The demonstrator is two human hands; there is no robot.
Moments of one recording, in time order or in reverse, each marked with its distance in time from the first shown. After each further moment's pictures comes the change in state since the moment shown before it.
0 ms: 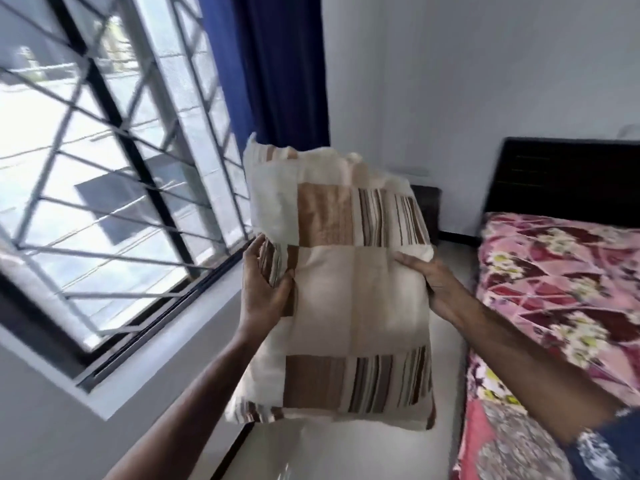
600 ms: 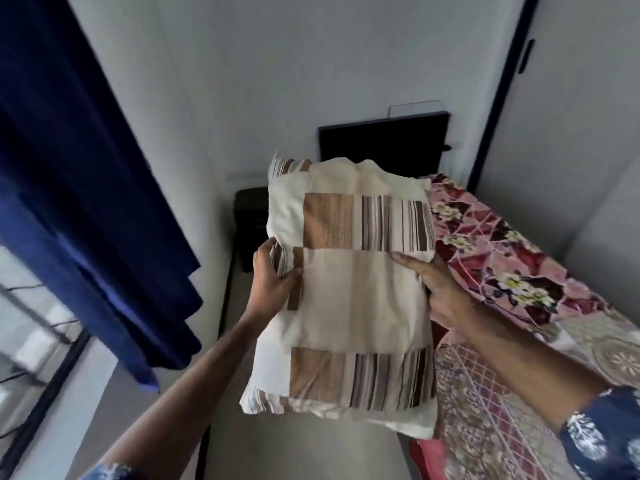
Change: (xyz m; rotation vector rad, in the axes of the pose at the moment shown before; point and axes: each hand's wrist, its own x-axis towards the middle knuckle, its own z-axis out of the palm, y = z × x) left_hand 0.131 -0.079 0.215 -0.117 -0.675 0.006; right_hand -0.018 -0.017 -0.096 -0.007 0.673 -0.181
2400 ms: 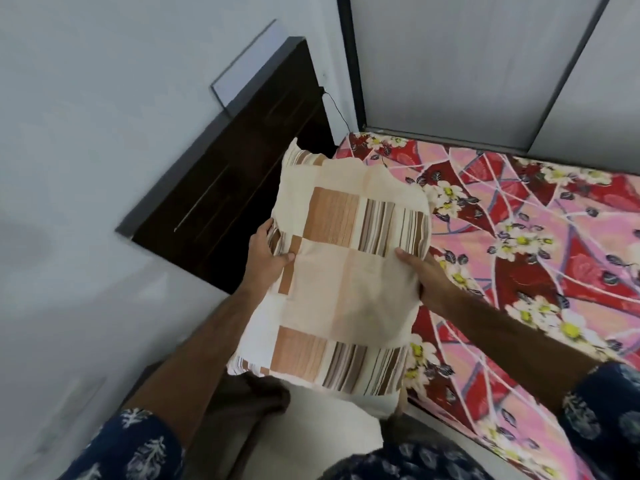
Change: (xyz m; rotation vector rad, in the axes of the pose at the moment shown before) left_hand 1.063 -0.269 0.500 0.138 -0.892 -0.013; right_hand 0.957 0.049 -0.056 0.464 0.841 0.119
